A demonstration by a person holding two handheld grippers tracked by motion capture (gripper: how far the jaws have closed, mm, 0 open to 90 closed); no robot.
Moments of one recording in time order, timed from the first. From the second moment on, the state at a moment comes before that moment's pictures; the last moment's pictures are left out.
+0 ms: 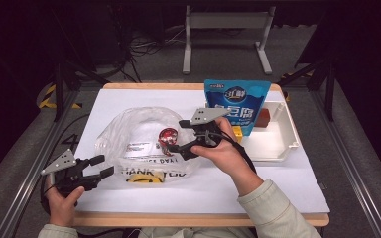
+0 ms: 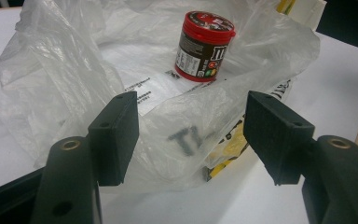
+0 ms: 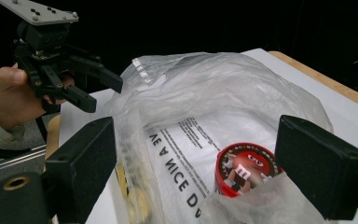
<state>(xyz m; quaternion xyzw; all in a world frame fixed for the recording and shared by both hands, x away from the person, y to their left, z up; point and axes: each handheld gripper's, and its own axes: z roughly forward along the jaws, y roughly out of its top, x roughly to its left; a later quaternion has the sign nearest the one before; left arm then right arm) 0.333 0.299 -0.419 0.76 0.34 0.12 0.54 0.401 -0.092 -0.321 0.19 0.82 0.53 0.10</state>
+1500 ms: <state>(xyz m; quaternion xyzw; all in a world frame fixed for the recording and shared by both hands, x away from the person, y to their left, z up) 0.332 0.301 -0.419 0.76 0.34 0.12 0.54 0.445 -0.027 -0.382 0.24 0.84 0.47 0.14</state>
